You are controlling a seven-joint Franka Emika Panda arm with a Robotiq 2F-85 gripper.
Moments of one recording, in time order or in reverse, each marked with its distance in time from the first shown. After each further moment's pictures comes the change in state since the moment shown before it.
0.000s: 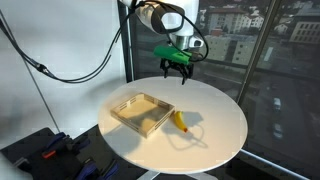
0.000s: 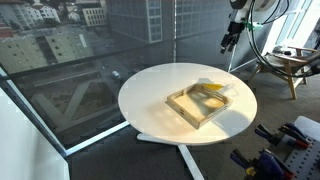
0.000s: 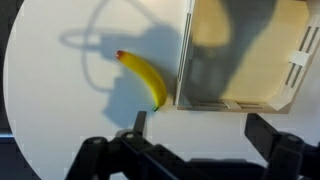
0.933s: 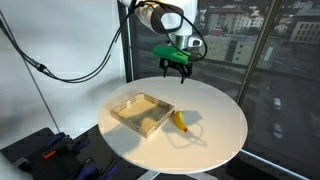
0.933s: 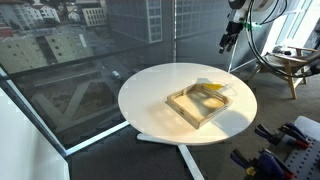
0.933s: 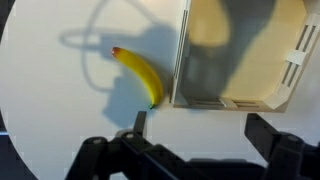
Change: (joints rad) arm -0.001 0.005 0.015 0.007 0.000 0.000 0.002
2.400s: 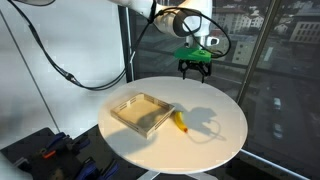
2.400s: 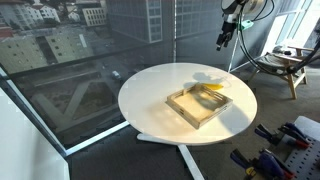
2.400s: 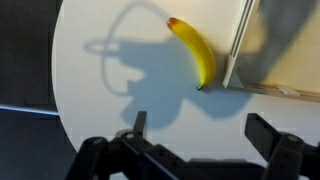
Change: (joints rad) arm -0.056 0.241 0.014 0.343 -0.120 -0.022 0.008
